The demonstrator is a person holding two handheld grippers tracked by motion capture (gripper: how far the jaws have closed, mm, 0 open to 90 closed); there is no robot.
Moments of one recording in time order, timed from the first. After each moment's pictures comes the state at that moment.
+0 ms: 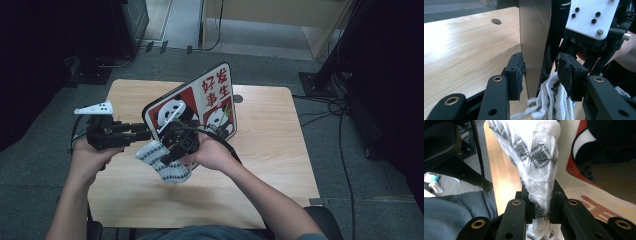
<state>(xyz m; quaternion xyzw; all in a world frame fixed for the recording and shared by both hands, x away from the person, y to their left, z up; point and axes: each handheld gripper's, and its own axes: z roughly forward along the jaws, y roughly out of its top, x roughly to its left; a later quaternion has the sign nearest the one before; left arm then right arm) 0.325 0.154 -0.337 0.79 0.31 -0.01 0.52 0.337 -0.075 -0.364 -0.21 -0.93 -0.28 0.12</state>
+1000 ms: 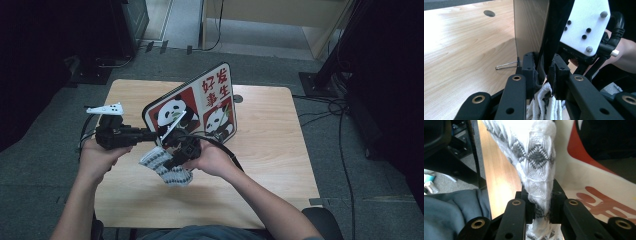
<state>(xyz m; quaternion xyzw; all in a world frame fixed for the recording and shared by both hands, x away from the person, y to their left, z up) 0.329 0.141 -0.343 0.80 0.31 -0.04 0.51 0.332 -0.081 -0.389 -0.21 -0.93 -0.29 0.11</state>
